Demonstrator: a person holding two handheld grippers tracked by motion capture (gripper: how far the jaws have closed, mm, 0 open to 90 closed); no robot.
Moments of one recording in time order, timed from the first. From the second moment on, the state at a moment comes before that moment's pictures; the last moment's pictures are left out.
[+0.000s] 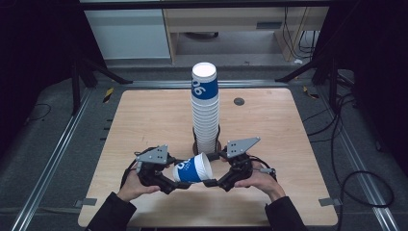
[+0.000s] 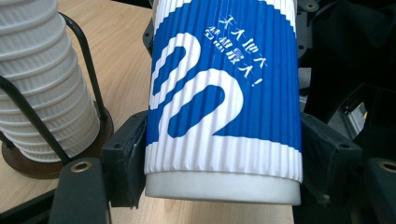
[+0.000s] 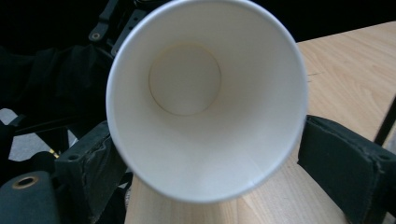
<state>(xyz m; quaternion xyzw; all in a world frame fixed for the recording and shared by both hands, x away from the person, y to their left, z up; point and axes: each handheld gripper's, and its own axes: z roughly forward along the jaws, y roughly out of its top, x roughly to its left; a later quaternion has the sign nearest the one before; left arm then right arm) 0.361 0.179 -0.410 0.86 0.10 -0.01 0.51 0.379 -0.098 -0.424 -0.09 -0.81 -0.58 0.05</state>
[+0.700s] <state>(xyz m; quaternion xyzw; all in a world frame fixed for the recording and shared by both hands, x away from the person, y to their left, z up) 0.360 0.172 -0.415 0.87 0.10 -0.01 0.48 0.379 -0.094 -0.427 -0.09 -0.82 -0.56 0.07</state>
